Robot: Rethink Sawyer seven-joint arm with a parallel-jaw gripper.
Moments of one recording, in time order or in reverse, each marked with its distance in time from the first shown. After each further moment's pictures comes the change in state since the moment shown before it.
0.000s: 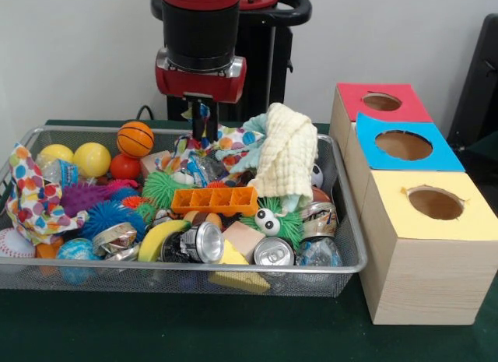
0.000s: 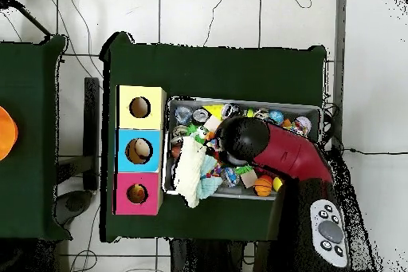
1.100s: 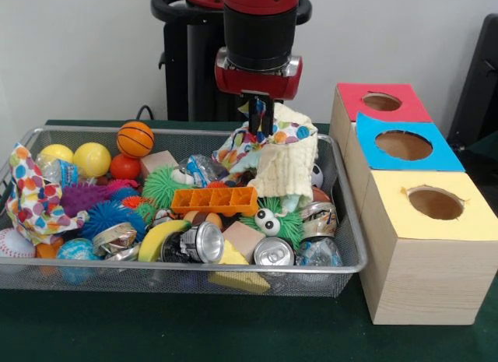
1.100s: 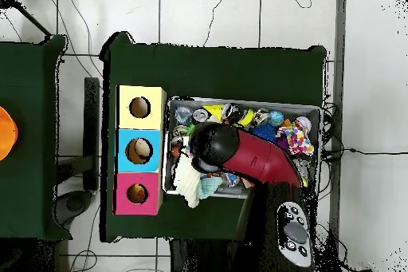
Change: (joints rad) arm 0.097 -0.003 -0.022 0.077 0.103 -0.001 0.085
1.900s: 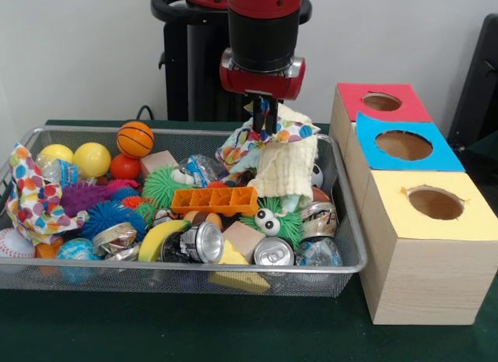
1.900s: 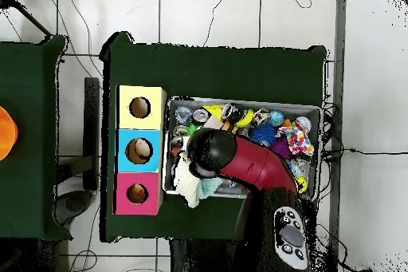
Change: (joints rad) arm 0.006 -0.001 -0.005 0.043 0.016 -0.022 0.021
